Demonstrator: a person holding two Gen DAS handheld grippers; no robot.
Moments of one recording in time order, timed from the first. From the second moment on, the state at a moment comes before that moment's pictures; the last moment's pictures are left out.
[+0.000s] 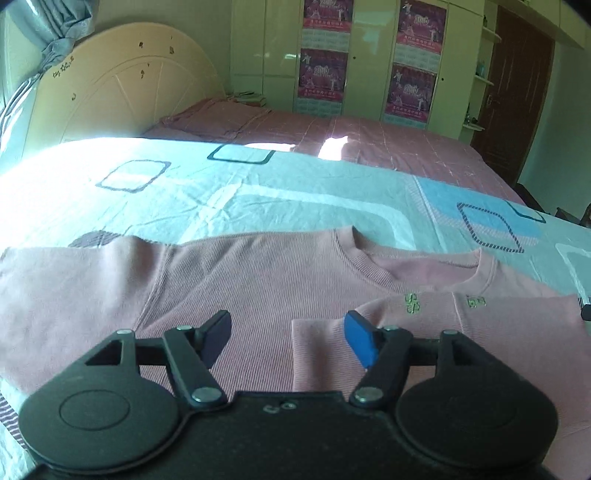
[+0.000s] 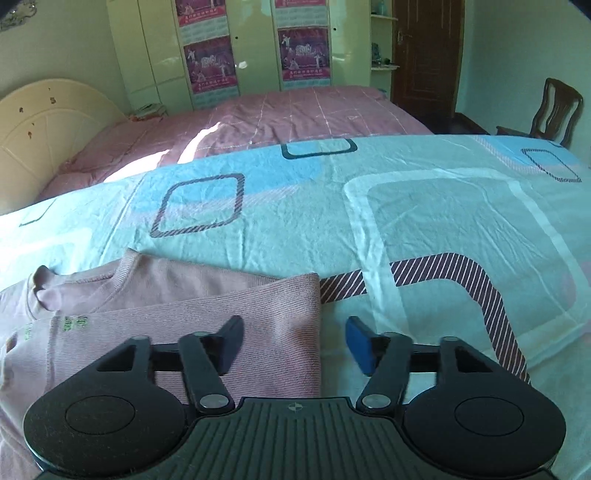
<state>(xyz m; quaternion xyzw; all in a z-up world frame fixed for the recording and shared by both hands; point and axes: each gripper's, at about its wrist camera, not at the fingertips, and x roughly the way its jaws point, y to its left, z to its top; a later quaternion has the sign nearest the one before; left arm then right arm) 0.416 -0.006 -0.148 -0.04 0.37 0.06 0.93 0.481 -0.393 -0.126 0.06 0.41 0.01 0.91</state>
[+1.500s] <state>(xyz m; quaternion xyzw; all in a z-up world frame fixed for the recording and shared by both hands) 0.339 0.050 -0.120 -0.04 0.42 0.12 0.90 0.384 -0.242 -0.131 -0.02 0.42 0.17 0.89</state>
